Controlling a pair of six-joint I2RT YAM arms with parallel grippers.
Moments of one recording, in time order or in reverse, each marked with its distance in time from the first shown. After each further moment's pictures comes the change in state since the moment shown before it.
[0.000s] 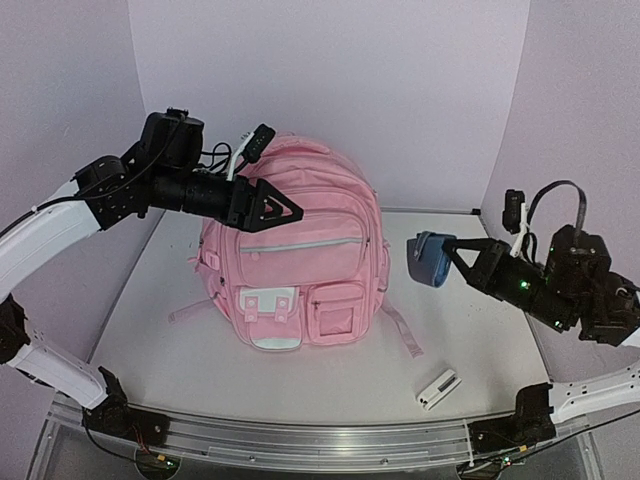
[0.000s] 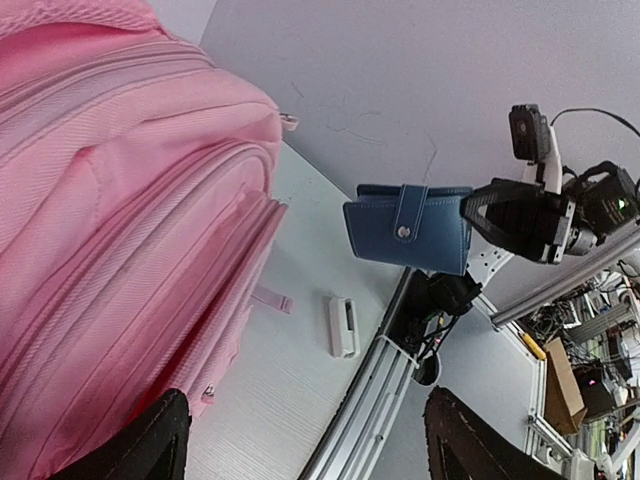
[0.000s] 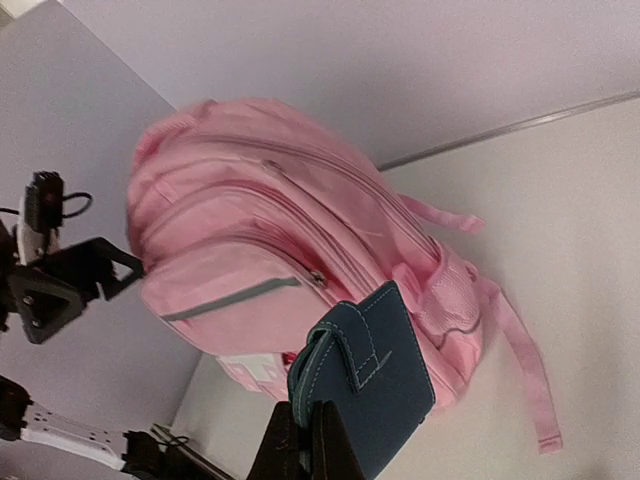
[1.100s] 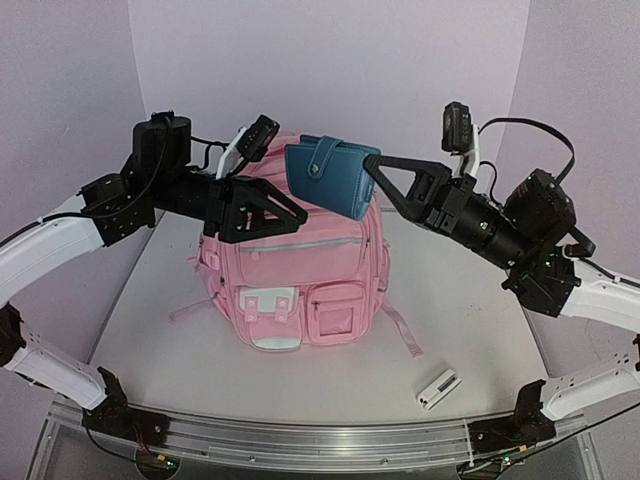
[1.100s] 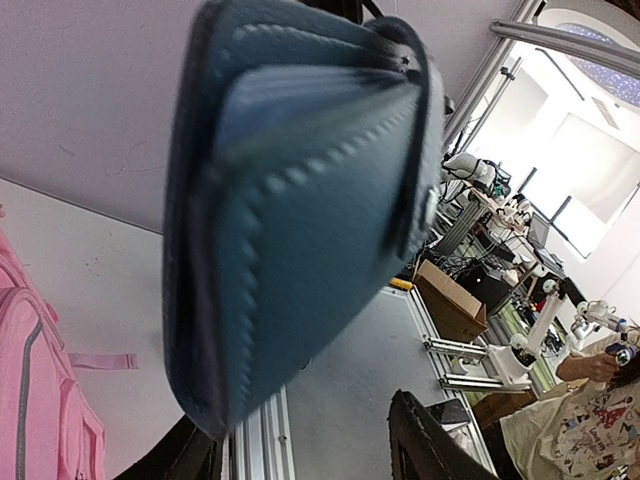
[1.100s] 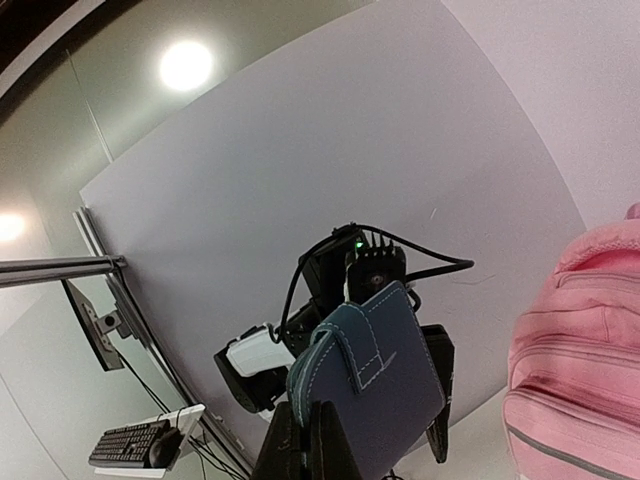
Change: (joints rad) left arm 0.000 -0.030 -0.130 0.380 0.537 0.030; right arm -0.155 0.380 0.134 0.912 -0.831 -0.152
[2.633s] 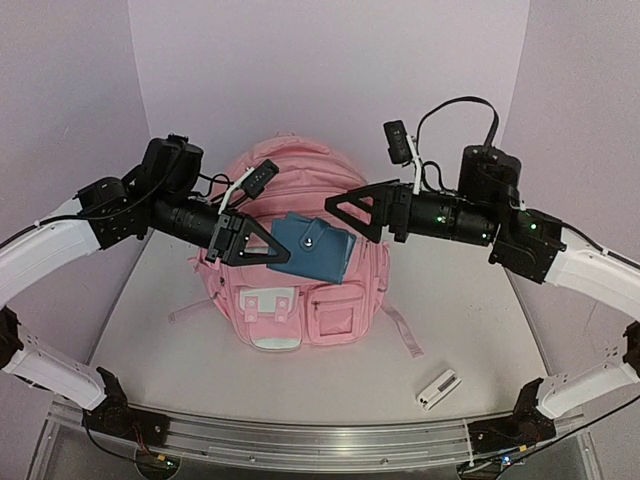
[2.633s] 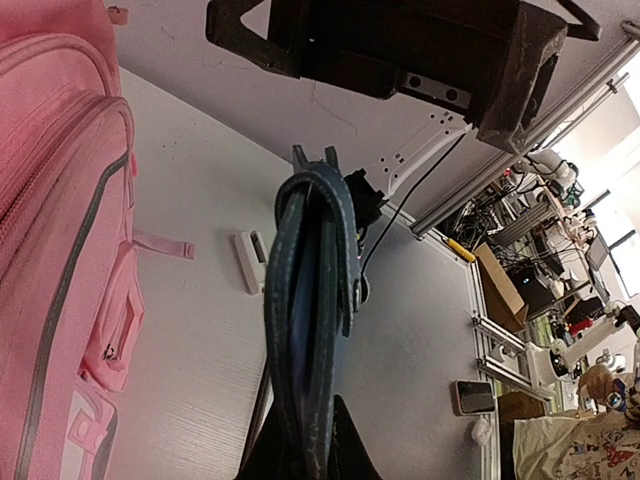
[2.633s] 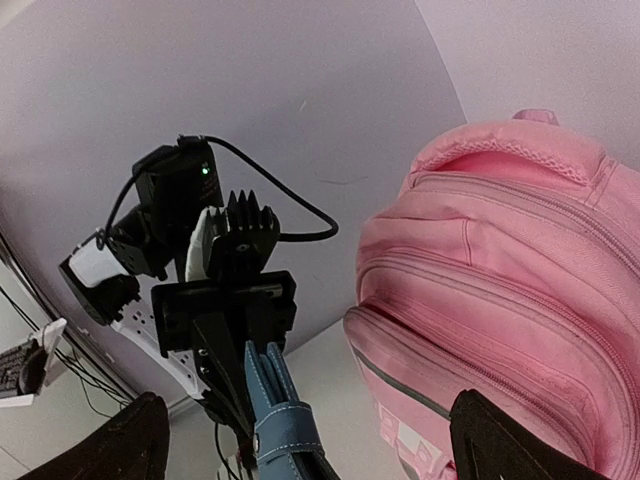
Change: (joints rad) left arm 0.012 -0.033 -0.044 -0.327 -0.189 0.090; right arm -0.128 0.130 0.172 -0.495 -0.059 -0.276
